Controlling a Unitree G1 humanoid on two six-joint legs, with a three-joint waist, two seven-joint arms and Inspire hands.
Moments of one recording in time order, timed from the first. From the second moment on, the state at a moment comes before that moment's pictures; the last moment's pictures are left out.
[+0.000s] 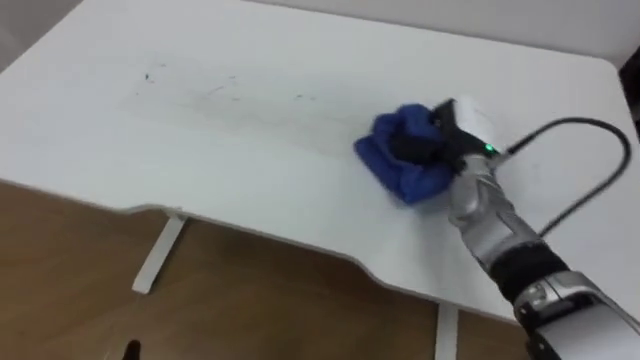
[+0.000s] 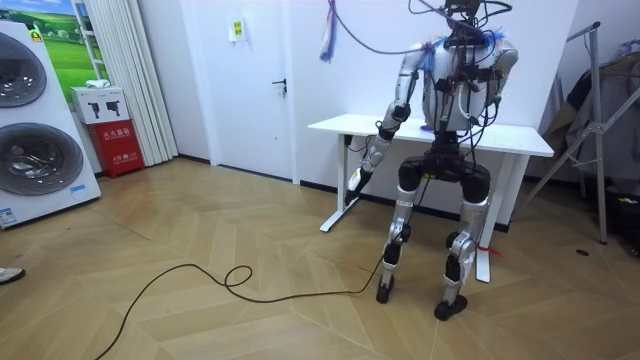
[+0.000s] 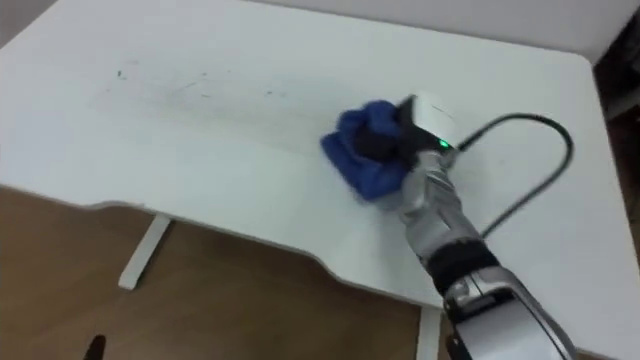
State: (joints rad) left arm 0.23 0.24 0.13 0.92 0.01 0.18 0.18; right arm -0.68 -0.25 0.35 0.91 -0.52 0.11 -0.33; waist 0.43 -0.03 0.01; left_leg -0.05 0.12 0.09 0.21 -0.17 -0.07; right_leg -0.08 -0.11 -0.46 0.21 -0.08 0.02
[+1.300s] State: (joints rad) left arm 0.30 0.23 0.16 0.87 -0.01 0.07 0.14; right arm -0.09 -0.39 0.03 0.39 -0.55 0.00 -0.36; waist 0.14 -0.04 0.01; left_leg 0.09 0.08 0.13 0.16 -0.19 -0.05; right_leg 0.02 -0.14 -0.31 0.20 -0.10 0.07
